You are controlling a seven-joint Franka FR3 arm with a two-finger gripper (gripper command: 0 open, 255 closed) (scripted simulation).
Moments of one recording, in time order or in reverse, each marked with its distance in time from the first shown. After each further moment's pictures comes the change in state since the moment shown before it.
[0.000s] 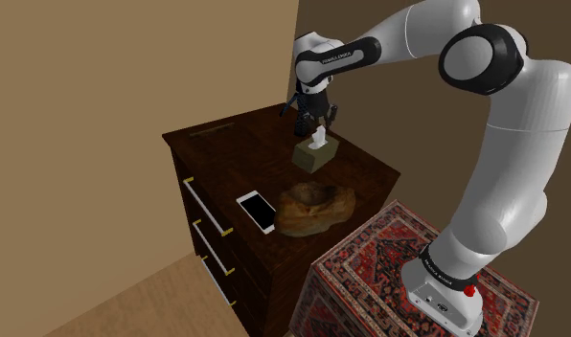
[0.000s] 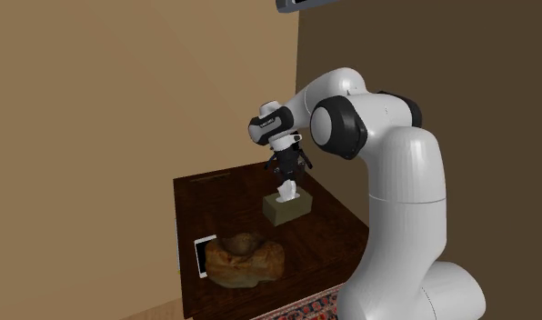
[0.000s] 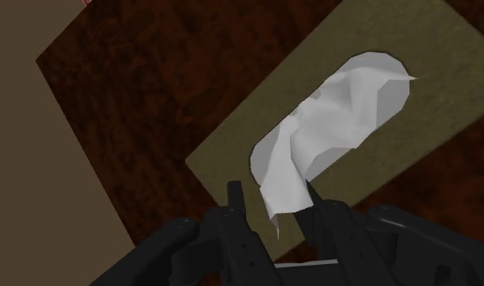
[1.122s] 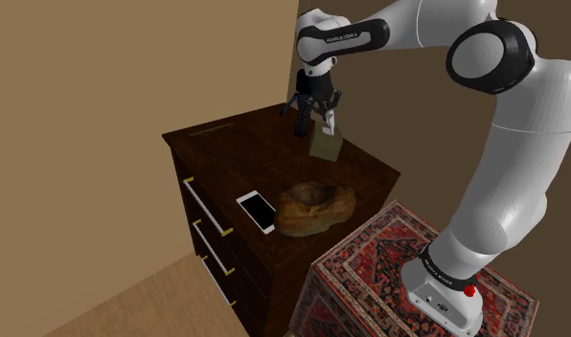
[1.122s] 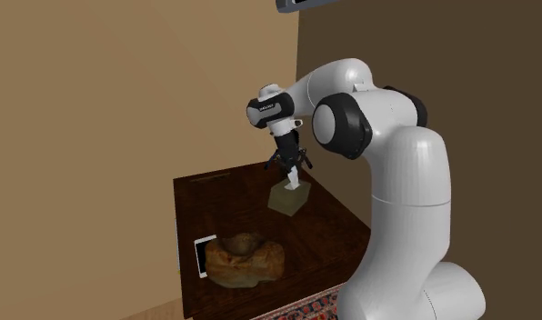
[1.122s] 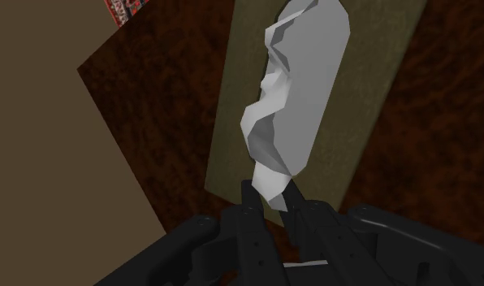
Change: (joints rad) arm 0.003 -0.041 0.004 0.098 0.011 -0.137 -0.035
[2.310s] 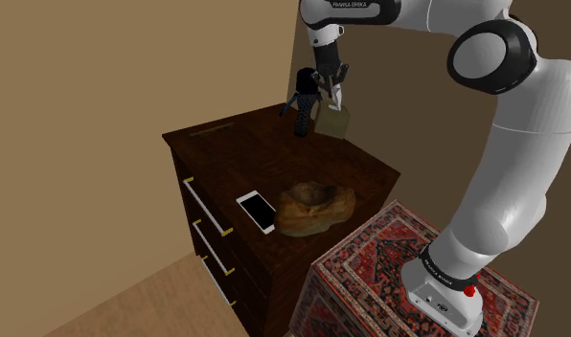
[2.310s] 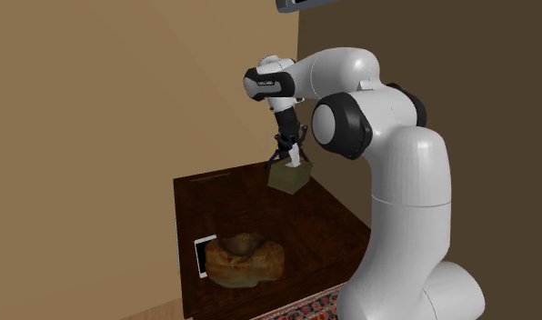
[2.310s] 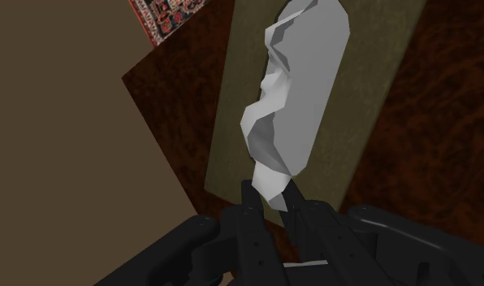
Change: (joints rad) arm 0.013 -0.006 0.001 0.227 -0.002 -0.227 -0.050
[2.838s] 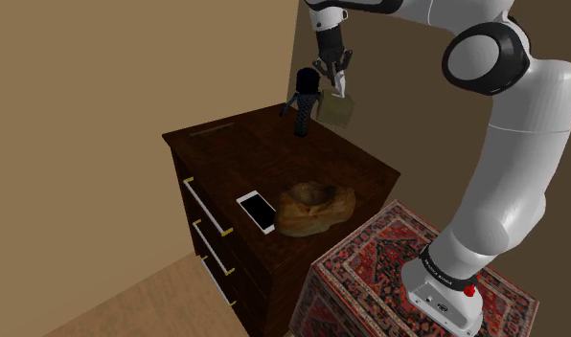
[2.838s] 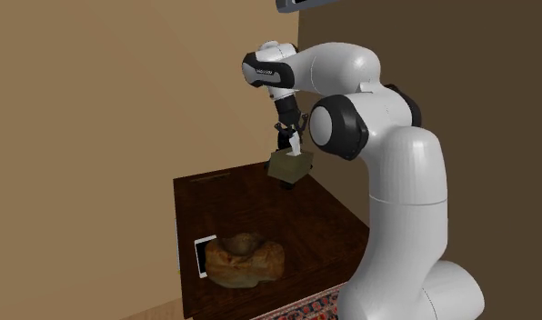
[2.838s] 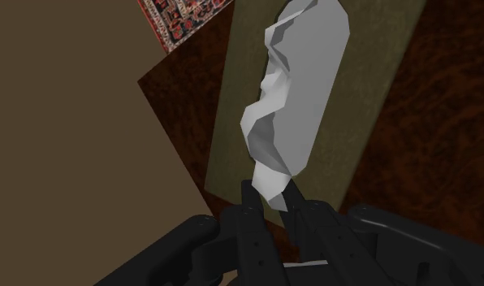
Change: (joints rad) arm 0.012 0.027 -0.001 0.150 -0.010 -0.121 -0.026
